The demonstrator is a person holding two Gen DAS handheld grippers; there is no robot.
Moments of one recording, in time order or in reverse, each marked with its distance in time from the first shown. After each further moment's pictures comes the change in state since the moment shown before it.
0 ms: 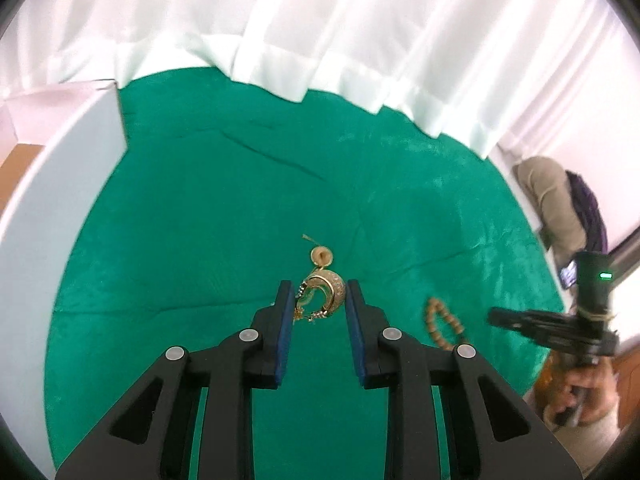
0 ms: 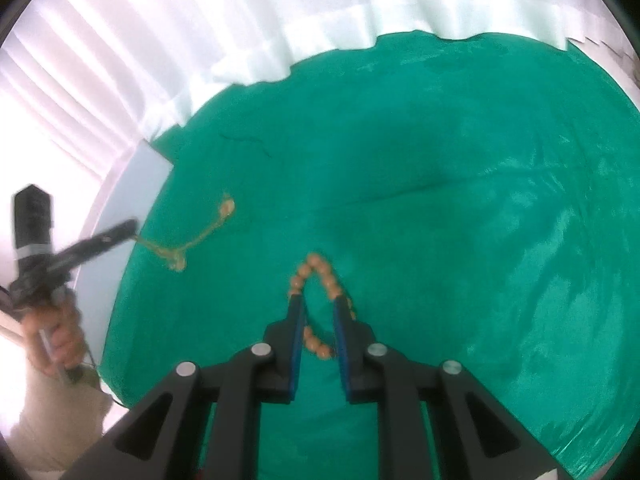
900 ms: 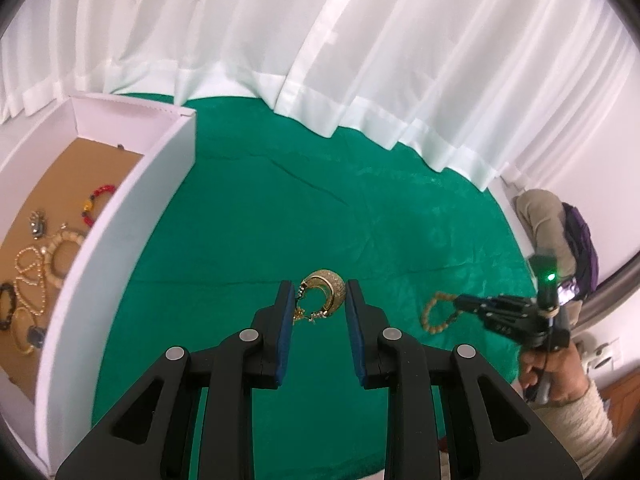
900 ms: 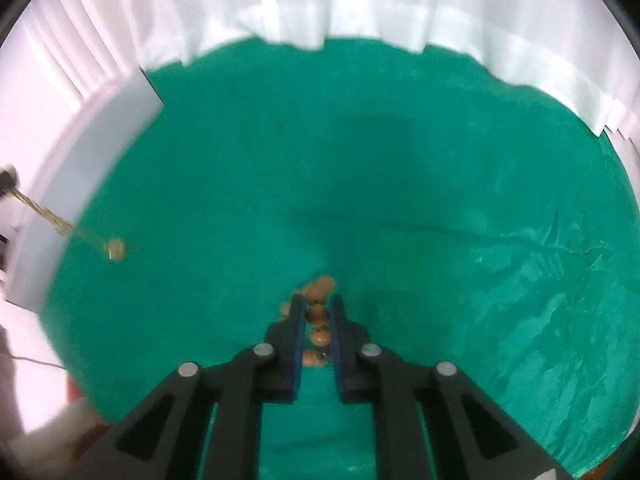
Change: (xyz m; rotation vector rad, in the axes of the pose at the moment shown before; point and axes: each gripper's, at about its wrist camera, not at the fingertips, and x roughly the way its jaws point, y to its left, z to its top) left arm -0.106 0.023 -0.013 -0.077 -0.068 0.040; right arm 0.007 0.080 0.021 -0.257 0.021 -0.158
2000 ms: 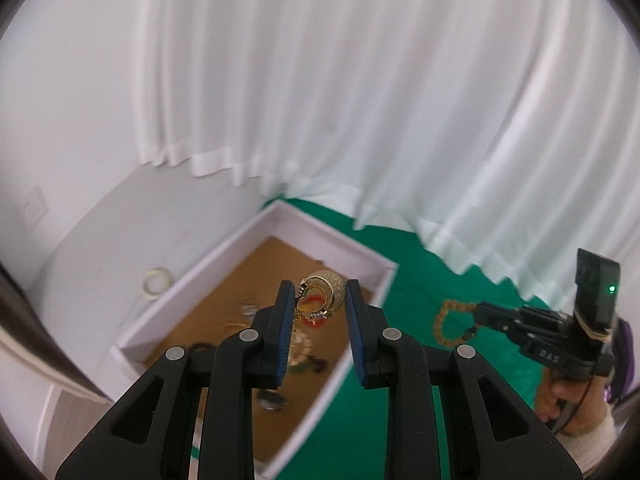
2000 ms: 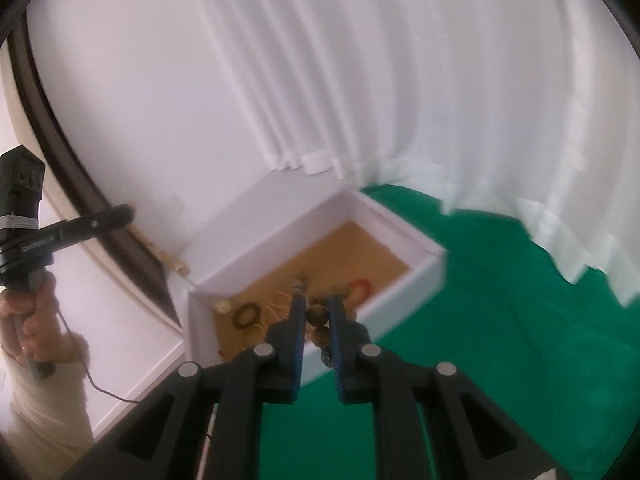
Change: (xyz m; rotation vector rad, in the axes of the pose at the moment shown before) left arm -0.237 0.166 0.073 -0.217 -0.272 0.369; right arm -0.090 0.329 0.181 -0.362 -0.209 0.480
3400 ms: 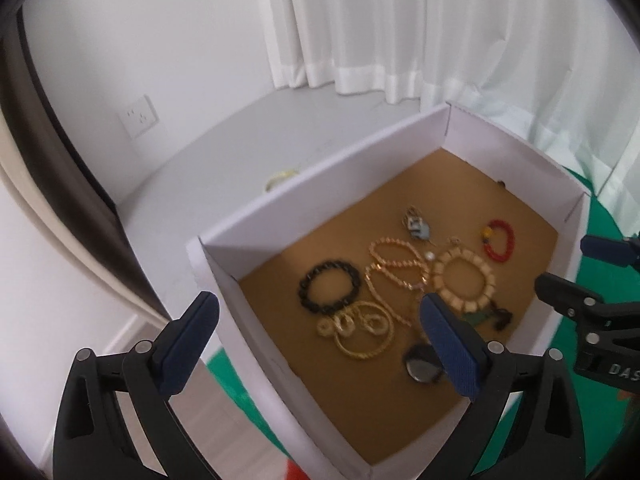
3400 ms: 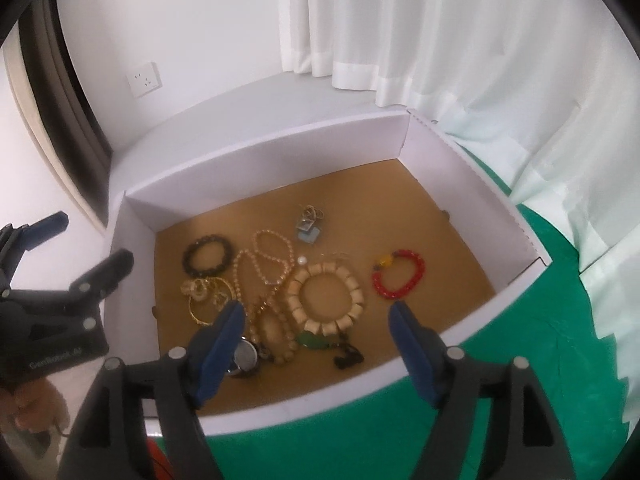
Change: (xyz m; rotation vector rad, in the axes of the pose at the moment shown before) left arm 0.111 0.087 -0.140 -0.090 0.120 0.511; right arm 0.204 0.080 -0.050 -0.284 0.245 -0.220
